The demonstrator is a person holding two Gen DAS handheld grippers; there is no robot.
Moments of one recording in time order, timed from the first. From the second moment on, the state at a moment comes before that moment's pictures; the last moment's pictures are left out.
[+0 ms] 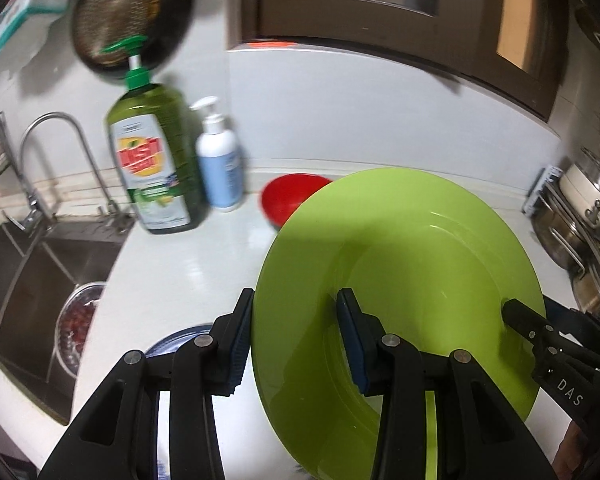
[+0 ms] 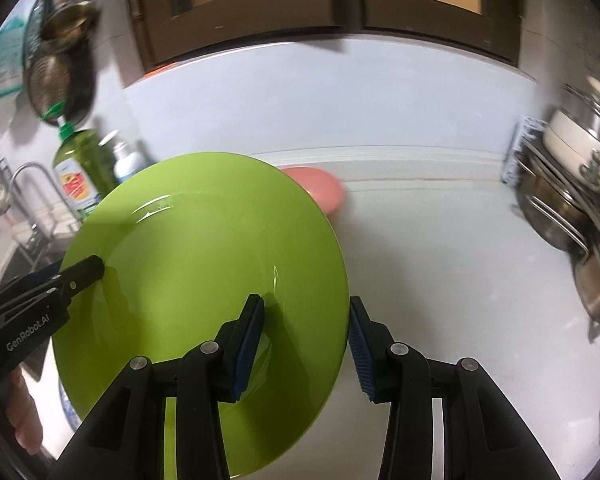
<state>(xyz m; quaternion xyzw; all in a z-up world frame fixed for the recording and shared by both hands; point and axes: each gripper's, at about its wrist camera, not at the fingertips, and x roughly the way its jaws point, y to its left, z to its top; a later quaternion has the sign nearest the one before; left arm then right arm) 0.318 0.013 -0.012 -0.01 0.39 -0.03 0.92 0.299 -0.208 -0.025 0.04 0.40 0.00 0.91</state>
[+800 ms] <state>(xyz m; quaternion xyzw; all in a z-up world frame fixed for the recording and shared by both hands) 0.279 0.143 -0.059 -0.06 0.45 0.07 0.89 0.316 -0.065 -0.057 -0.03 0.45 0.12 0.88</state>
